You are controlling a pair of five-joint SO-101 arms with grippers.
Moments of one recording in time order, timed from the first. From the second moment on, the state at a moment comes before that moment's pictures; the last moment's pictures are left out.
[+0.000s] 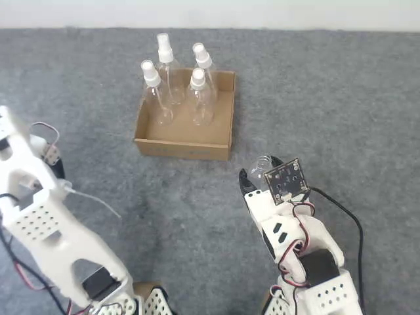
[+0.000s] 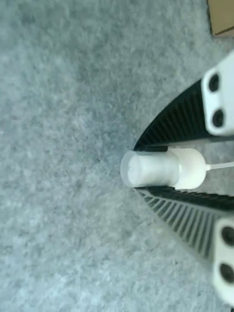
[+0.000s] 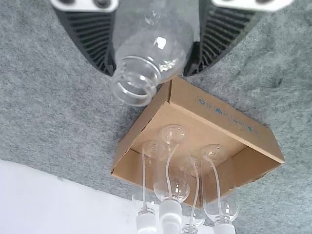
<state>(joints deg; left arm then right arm) -44.1 40.9 -25.1 98.2 34.5 -25.1 -93.4 84.0 43.7 5.3</state>
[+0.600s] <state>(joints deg) -44.6 29.6 -23.5 98.4 30.9 -25.1 -93.4 84.0 43.7 5.3</state>
